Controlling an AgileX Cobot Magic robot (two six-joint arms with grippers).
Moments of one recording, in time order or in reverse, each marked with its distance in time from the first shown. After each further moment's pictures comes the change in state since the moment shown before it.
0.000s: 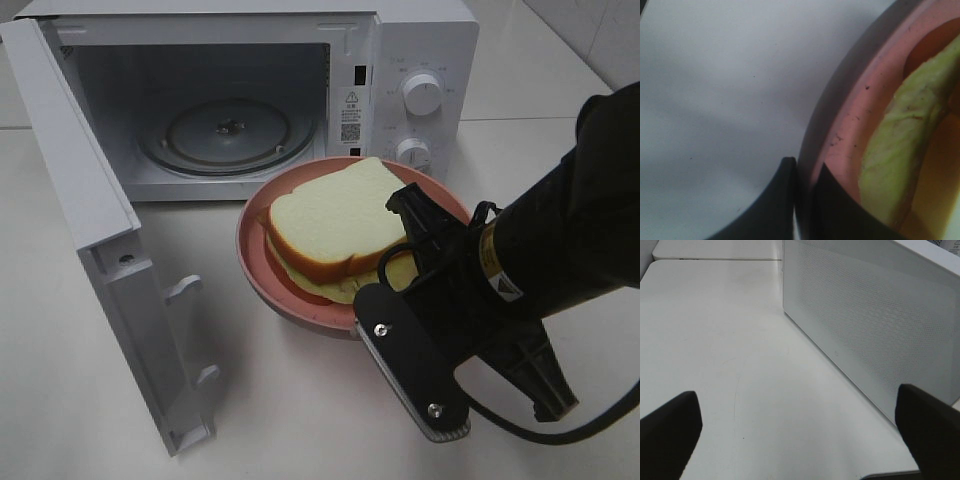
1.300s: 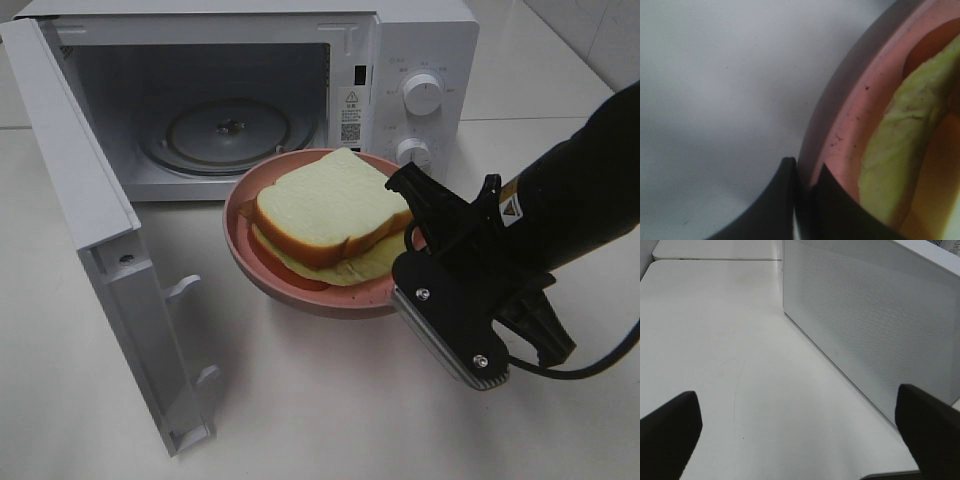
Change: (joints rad) left arm 0.000 0.000 0.000 0.000 0.000 -0.001; right arm -0.230 0.042 -0.024 0.447 -0.142 -0.731
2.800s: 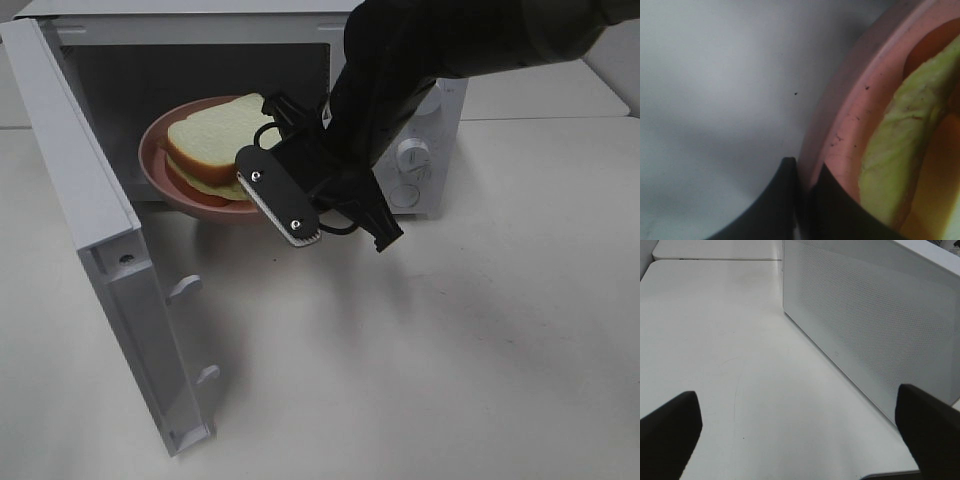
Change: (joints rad) left arm 0.000 0.000 0.000 0.000 0.000 0.000; right arm 0.038 0.455 -0.613 -0.060 0.152 0.085
